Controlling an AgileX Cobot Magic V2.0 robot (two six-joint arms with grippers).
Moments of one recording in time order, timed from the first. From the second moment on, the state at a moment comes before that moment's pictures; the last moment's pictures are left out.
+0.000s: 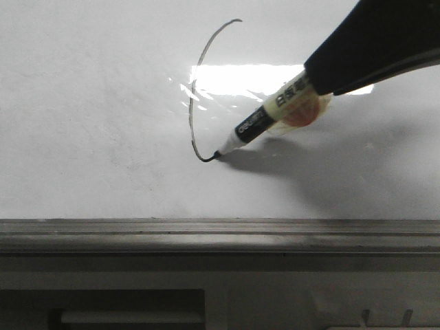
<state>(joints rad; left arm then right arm) -0.08 0.61 -0.59 -1.01 0.55 0.93 0.48 1.00 -0.72 0.67 0.55 -0.66</state>
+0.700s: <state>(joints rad) -0.12 0.61 -0.59 -1.02 0.56 0.96 0.54 1.06 -0.92 0.69 0.70 -0.71</state>
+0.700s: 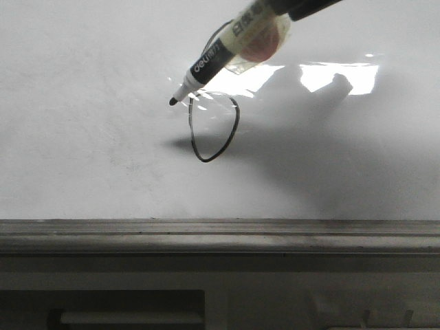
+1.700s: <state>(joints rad) -0.75 1.08 -0.74 -1.12 0.42 1.21 0.53 1.20 -1.14 0.68 0.99 -0.71</state>
